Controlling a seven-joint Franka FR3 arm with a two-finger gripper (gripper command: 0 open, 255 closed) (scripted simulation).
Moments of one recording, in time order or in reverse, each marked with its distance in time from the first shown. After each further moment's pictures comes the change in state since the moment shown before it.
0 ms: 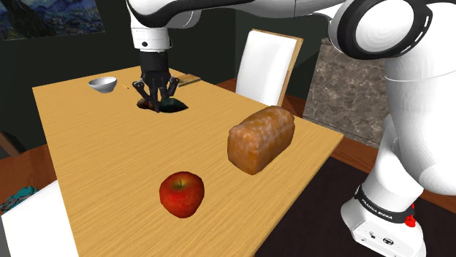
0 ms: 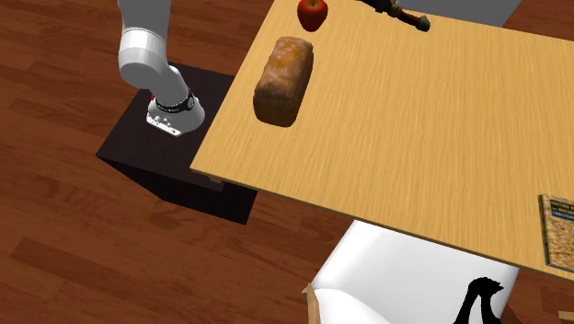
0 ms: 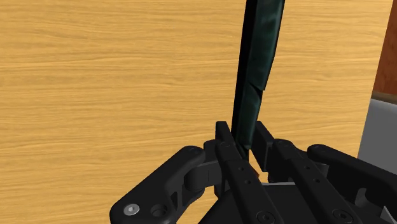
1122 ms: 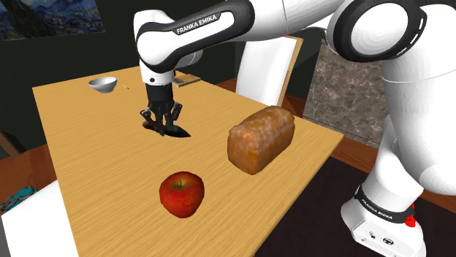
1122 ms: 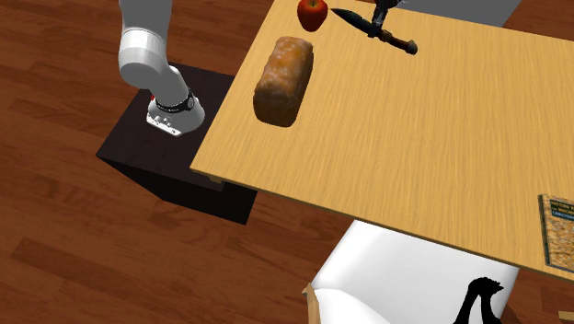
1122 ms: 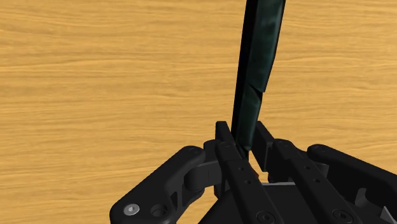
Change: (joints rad) arm 0.003 0.021 0.000 -0.196 0.005 0.217 -0.021
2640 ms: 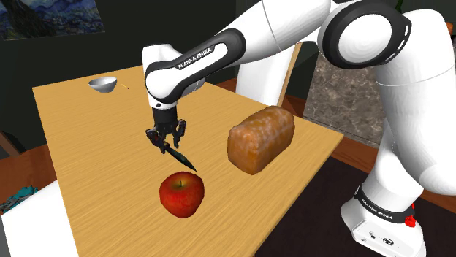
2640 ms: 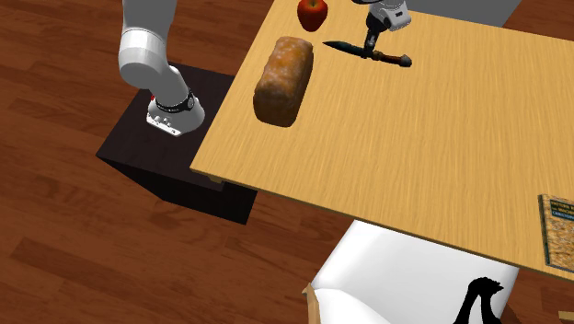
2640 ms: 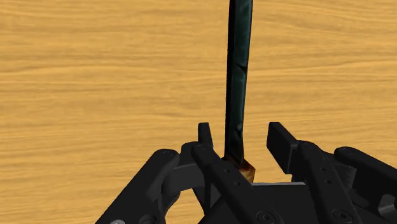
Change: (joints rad) arm 0.000 0.058 0.001 -0.108 0.006 0.165 -0.020
